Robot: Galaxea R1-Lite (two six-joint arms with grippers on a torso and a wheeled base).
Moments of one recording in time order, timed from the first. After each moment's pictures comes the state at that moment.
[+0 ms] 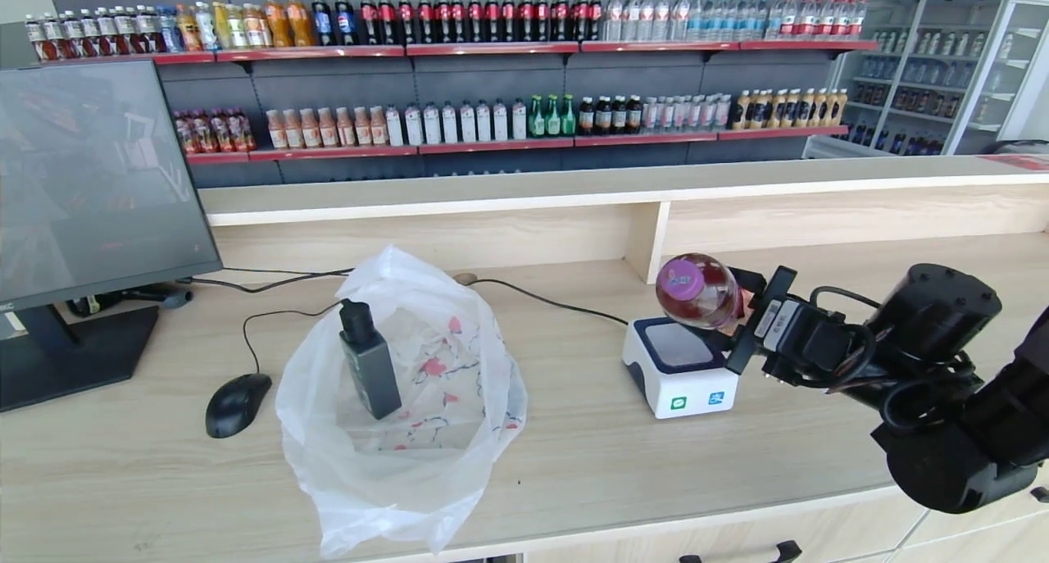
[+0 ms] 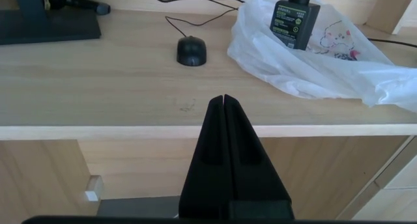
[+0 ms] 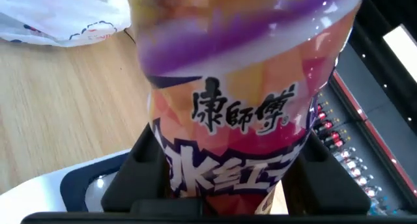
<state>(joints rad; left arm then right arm) 0.00 0.00 0.00 -0.01 0.00 -0.01 0.22 1.98 -0.60 -1.57 0.67 -0.91</state>
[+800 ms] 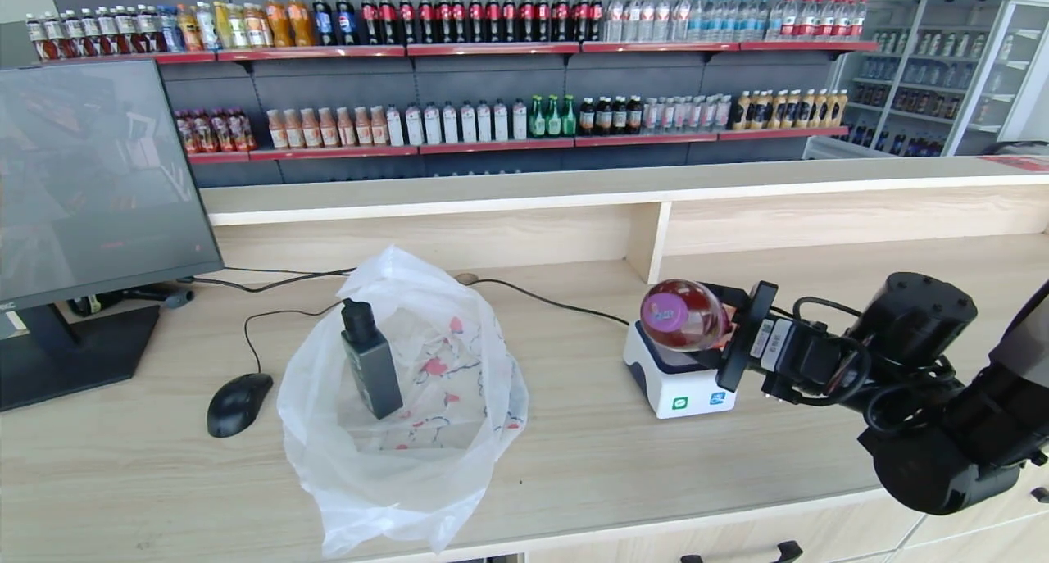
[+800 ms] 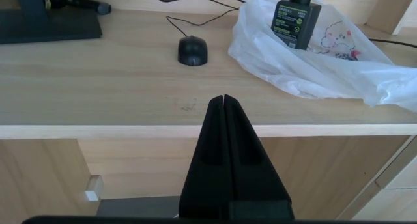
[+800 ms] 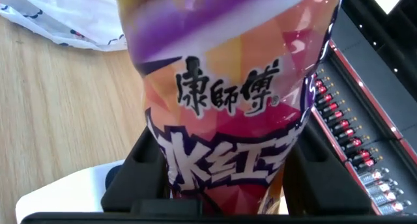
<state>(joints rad) 0.00 0.00 0.00 -0.01 0.00 -0.01 0.22 2.02 -0.60 -1.57 0.78 -0.90</state>
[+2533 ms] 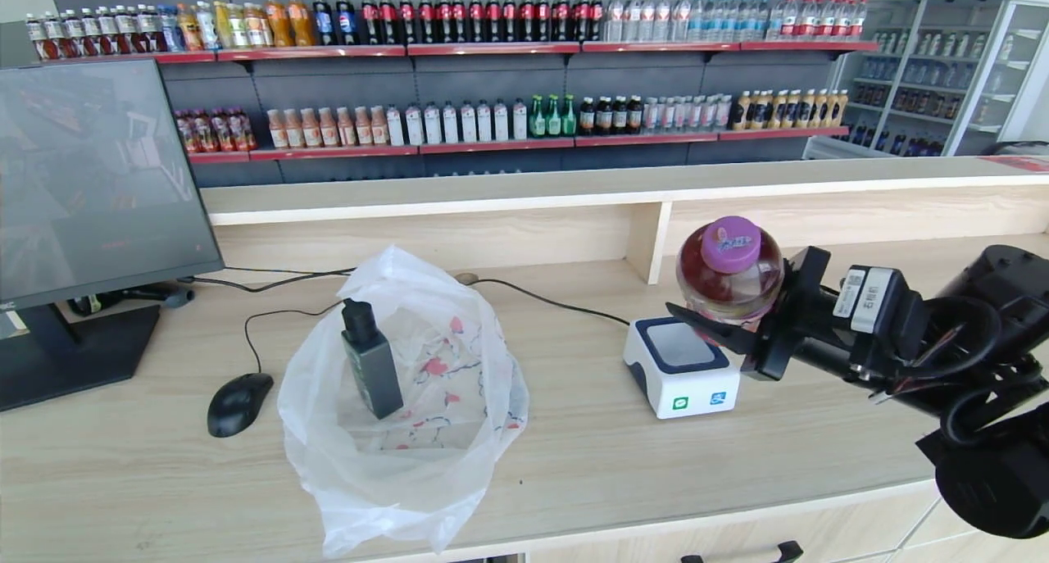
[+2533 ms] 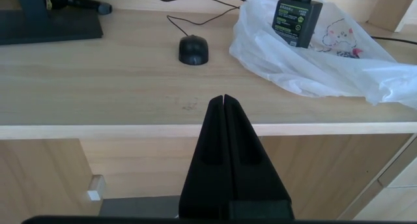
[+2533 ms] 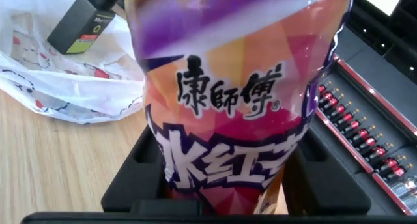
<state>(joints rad) 0.00 0.00 0.00 0.00 0.00 0.00 0.27 1.81 -0.54 -1.57 0.78 -0.63</state>
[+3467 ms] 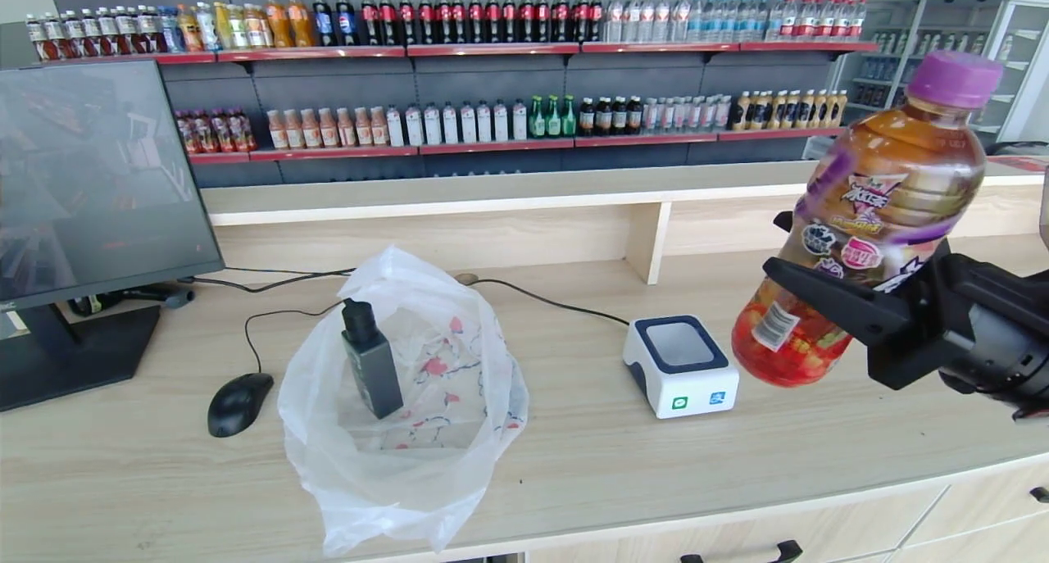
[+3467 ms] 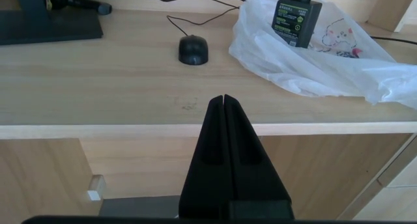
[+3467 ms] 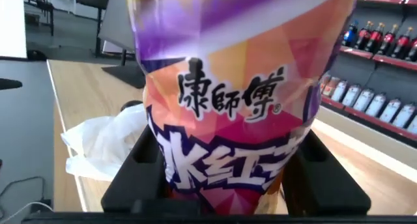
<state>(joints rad) 0.00 0.00 0.00 0.00 0.00 0.00 0.23 1.55 -0.42 -1.57 0.77 0.10</state>
